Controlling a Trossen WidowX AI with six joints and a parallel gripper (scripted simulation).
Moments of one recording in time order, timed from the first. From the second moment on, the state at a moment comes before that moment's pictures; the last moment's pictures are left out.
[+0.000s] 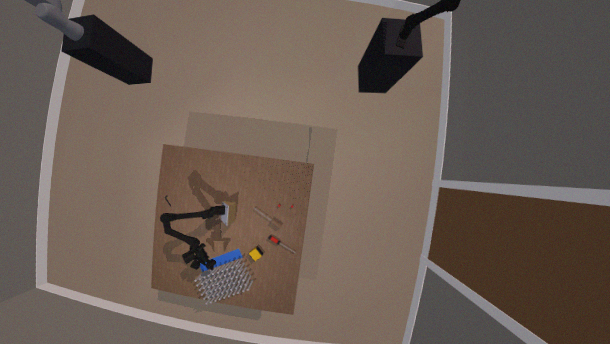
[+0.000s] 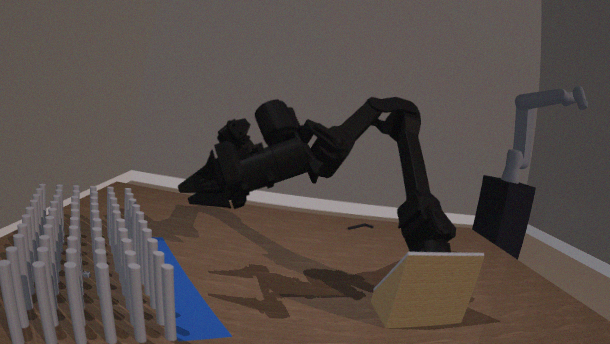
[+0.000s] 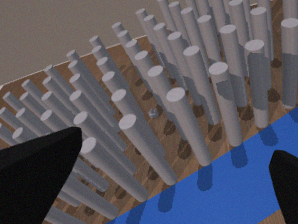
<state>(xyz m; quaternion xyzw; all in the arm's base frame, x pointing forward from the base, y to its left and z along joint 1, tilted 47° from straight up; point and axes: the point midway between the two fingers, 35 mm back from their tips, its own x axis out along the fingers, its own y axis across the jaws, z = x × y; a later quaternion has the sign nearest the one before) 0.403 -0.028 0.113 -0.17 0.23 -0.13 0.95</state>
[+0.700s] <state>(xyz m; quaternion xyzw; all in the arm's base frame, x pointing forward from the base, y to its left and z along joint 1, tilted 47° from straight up) 0.403 -0.028 0.113 -0.17 0.23 -0.13 0.95</state>
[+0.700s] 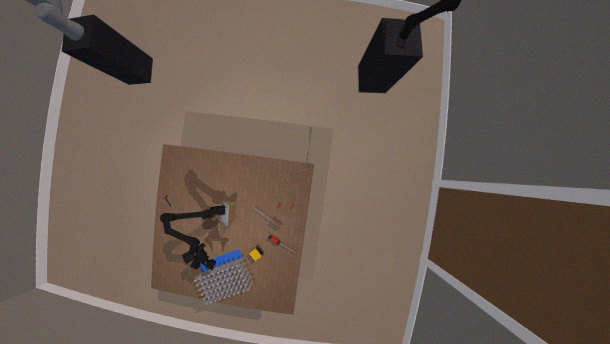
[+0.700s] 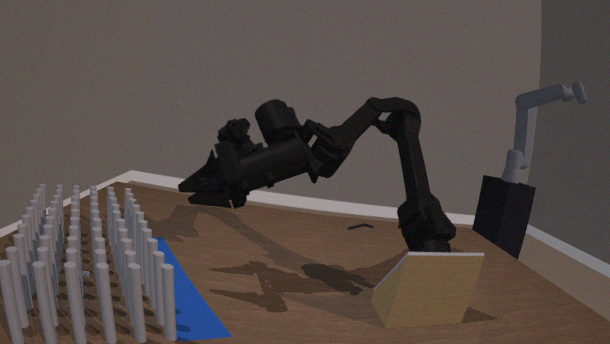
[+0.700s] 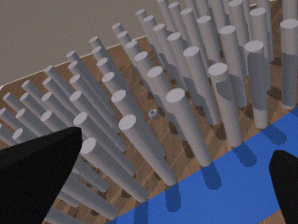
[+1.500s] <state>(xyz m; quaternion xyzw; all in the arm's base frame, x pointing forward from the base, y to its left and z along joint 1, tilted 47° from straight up) 0.370 0.190 -0.061 -0.67 0.36 0.39 0.51</state>
